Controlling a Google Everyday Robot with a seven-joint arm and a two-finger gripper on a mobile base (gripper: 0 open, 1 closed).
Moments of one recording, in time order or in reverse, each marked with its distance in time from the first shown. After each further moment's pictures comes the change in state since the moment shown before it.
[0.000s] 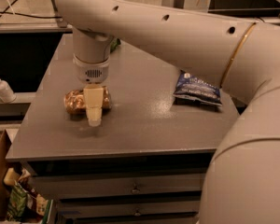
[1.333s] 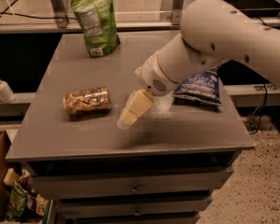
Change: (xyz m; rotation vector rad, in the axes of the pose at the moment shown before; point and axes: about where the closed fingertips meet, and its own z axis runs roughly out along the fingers) arm 0.088 0.050 -0.047 0.166 -0.485 0.421
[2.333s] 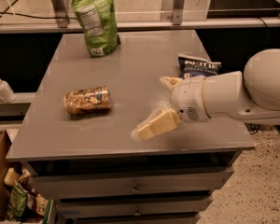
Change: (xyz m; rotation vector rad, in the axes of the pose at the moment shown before) arm 0.033 0.031 -0.050 0.150 -0.333 0.140
